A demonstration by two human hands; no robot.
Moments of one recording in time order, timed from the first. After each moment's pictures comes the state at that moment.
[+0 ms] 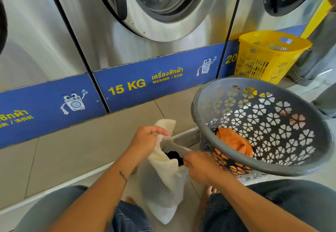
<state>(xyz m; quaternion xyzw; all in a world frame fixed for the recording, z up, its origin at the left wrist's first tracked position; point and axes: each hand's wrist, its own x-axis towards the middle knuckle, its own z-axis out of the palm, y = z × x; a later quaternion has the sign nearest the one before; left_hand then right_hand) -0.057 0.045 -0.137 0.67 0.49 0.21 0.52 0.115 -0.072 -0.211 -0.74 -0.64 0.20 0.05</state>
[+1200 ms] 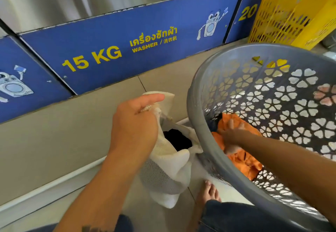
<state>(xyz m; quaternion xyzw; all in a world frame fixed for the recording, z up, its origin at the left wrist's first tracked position) 0.033 0.082 -0.126 0.60 0.56 0.31 0.47 0.317 0.018 -0.331 -0.73 -0.50 0.24 -0.40</state>
